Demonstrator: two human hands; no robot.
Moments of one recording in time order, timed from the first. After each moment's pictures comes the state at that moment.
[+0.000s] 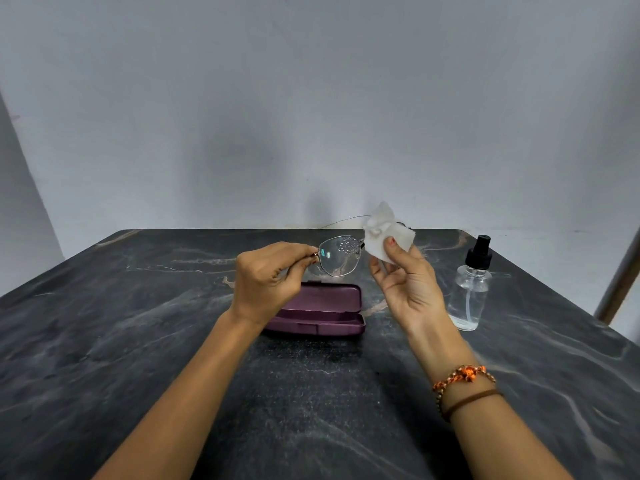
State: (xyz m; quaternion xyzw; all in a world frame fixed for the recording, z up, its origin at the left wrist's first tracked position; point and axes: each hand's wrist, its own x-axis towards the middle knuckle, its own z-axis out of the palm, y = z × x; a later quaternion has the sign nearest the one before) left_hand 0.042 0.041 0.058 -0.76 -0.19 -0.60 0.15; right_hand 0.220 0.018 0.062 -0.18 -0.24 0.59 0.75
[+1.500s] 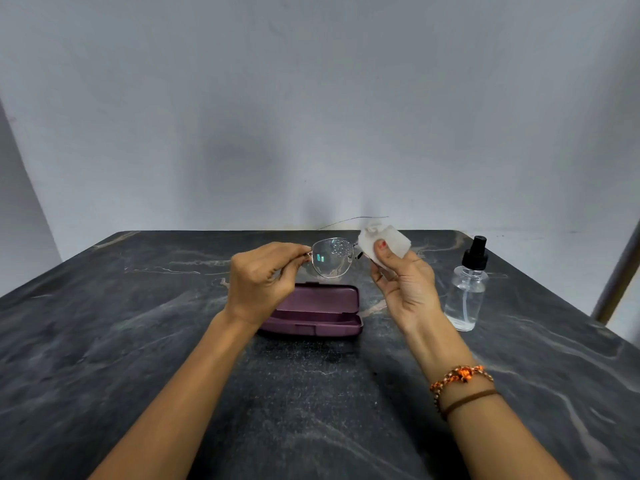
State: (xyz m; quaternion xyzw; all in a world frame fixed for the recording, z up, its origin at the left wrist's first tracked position) left_hand 0.040 0.044 0.057 -0.75 -0.19 -0.61 0.16; right_hand 0.217 0.015 0.064 -0.28 -0.28 0.53 0.75
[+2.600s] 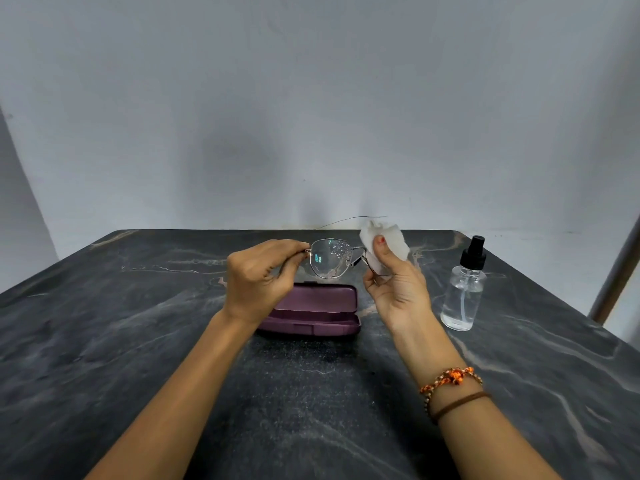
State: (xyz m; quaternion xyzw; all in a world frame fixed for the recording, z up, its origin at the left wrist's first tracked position) left_hand 0.042 0.042 0.057 -0.74 -0.20 -0.62 0.16; right_hand 0.207 0.014 0.066 -0.28 -0.20 0.55 0.76
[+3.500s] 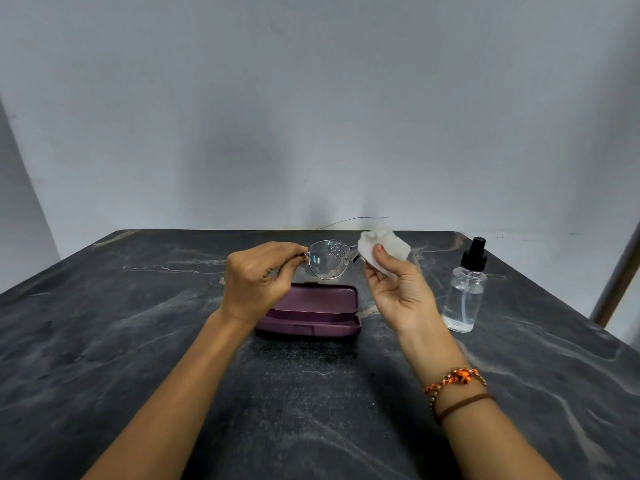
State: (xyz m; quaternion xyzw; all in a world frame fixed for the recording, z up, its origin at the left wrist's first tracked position) left_hand 0.037 0.044 0.058 -0.76 -0.20 -0.59 0.16; right_hand 0.212 0.014 0.067 -0.21 -0.16 0.60 0.75
